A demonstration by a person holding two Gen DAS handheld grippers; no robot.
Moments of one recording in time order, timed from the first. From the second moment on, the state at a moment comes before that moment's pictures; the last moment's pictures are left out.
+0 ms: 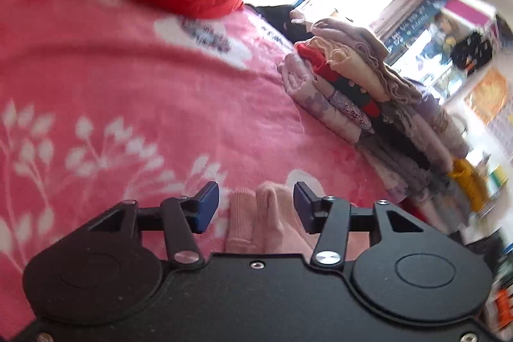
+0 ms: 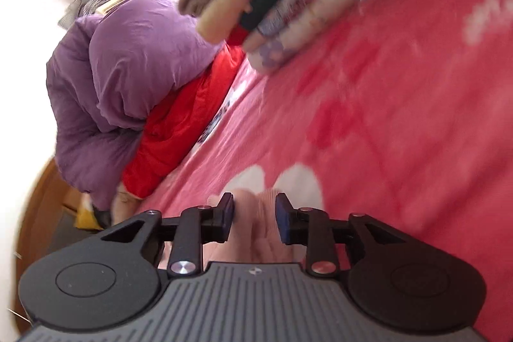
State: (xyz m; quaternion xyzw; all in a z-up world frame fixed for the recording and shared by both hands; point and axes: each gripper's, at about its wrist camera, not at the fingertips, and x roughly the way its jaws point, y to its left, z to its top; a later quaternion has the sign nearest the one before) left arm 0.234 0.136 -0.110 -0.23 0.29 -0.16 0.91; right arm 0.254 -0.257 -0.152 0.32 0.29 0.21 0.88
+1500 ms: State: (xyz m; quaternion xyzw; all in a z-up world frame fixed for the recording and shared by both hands) left arm 0.169 0.034 -0.145 0.10 0.30 -0.23 0.92; right arm 0.160 -0.187 -0.147 0.01 0.28 0.27 0.92
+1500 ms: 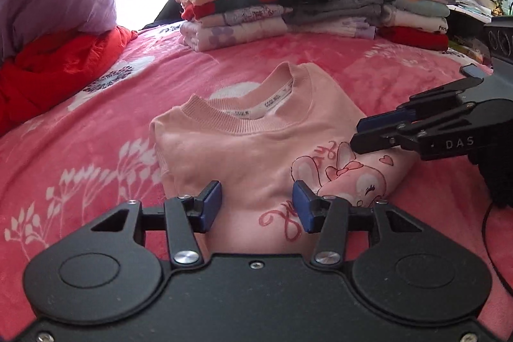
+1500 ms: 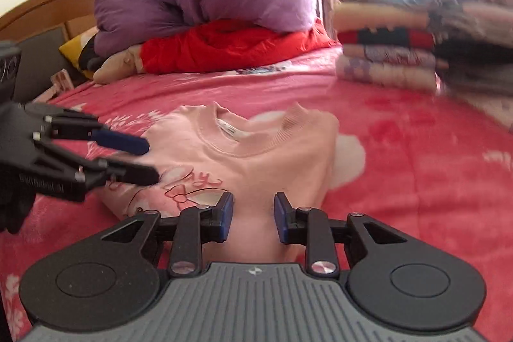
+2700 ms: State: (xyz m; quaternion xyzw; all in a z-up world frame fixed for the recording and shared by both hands) left arm 0.196 0.109 -0.172 -0.41 0.37 -0.17 0.82; right arm 0.206 -0.227 -0.196 0.37 0.37 0.25 0.82
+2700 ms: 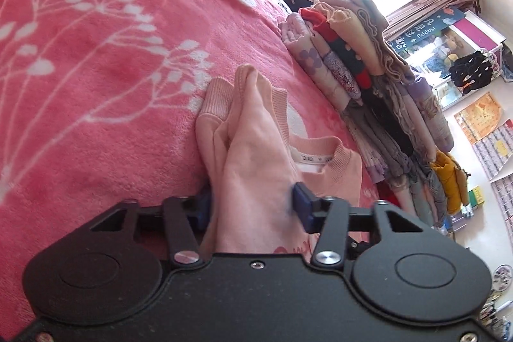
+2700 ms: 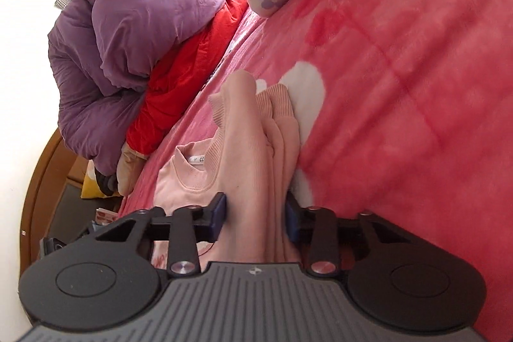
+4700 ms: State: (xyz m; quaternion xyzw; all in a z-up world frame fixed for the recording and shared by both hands) left arm -0.055 0.445 -0.128 -0.54 -0.01 0.37 0.75; right arm 0.244 0.289 -0.086 0.22 0.44 0.48 0.72
